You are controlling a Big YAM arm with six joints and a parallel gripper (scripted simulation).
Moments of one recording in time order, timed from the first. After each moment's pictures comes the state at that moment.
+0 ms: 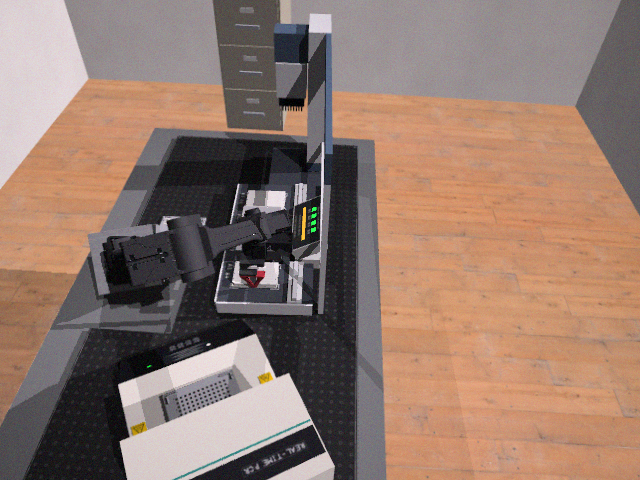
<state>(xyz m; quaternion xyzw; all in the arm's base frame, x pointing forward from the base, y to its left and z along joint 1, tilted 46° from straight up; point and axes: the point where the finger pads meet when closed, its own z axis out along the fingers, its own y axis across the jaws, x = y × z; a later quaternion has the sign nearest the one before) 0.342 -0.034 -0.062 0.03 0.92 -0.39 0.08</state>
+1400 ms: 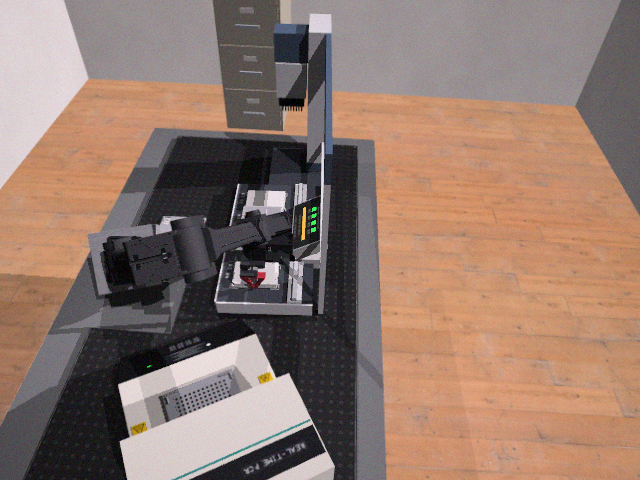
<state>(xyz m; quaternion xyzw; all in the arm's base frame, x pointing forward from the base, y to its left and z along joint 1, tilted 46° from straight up) 0.344 -0.038 -0.067 0.03 0.92 -0.39 0.08</state>
